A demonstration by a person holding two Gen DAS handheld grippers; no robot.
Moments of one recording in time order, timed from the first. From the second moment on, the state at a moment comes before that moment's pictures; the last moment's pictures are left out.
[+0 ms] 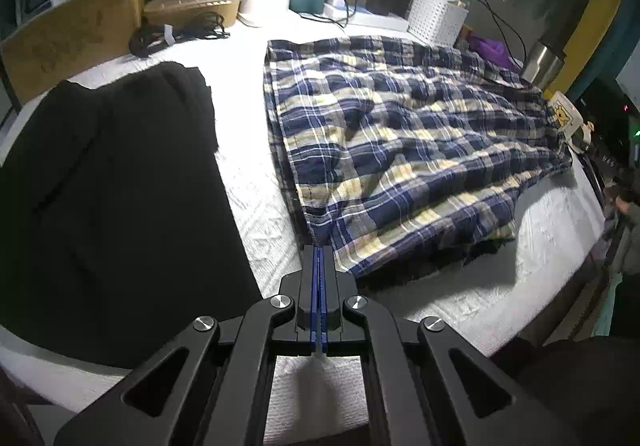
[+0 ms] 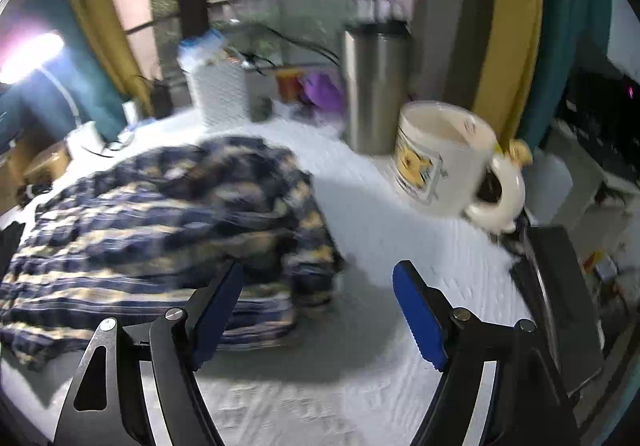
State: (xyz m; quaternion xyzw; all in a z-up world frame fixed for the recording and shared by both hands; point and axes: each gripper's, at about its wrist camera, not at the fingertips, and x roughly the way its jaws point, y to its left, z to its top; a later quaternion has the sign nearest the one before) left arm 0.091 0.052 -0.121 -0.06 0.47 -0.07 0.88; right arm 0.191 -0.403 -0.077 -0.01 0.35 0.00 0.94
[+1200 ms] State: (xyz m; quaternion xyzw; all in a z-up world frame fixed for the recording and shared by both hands) left arm 0.288 0.024 -0.115 0.02 0.46 -0.13 0.88; right arm 0.302 -0.228 -0.089 -0.08 0.37 0.20 0.90
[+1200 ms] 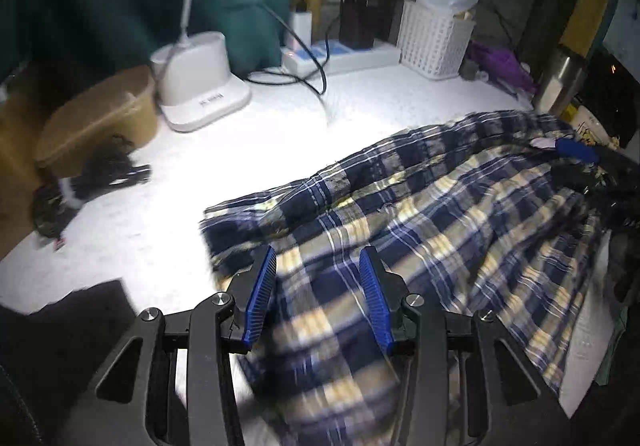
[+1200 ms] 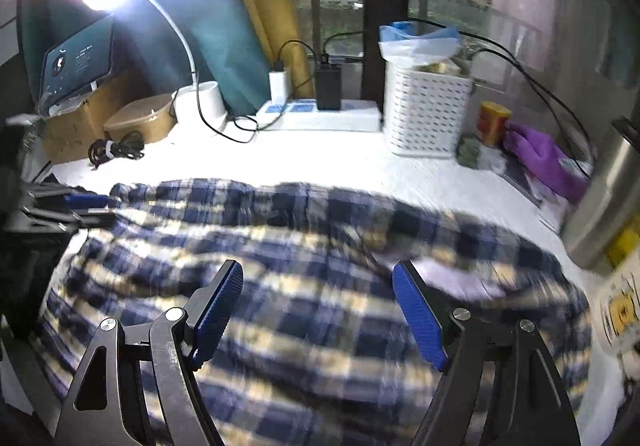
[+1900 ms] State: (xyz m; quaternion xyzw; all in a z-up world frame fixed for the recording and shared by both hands) left arm 0.332 0.049 -0.110 0.00 0.44 -0.10 0.89; right arm 0.394 -0.180 -0.135 -0.08 0.45 0.19 0.87
